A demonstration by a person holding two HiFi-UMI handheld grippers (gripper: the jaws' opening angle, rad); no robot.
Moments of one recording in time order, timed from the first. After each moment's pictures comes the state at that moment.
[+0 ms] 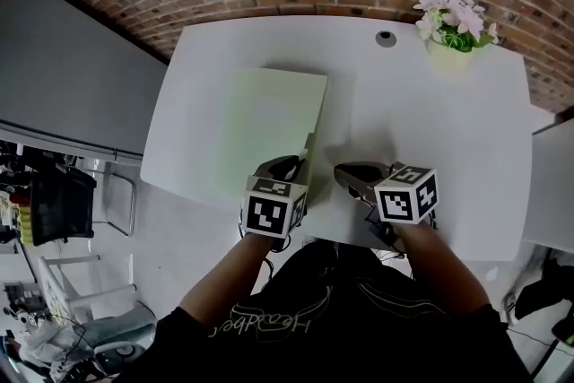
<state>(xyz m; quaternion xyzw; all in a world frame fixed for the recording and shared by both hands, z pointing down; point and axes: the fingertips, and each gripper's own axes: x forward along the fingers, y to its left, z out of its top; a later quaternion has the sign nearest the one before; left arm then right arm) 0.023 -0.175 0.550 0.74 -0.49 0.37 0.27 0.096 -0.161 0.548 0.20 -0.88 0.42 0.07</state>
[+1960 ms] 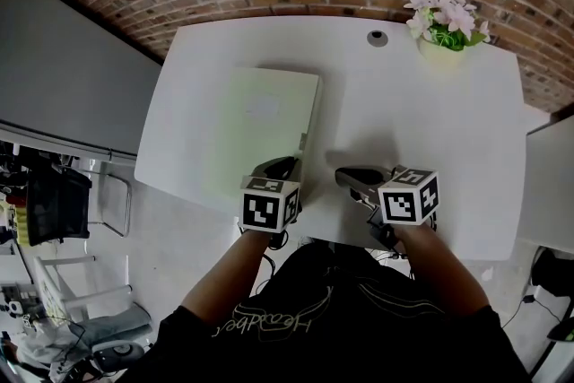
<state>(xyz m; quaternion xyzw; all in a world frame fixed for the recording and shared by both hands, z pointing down) 0.028 -0.175 0.571 0.74 -0.49 0.34 0.30 0.118 -0.152 0.553 0.19 -0.87 0.44 0.06</state>
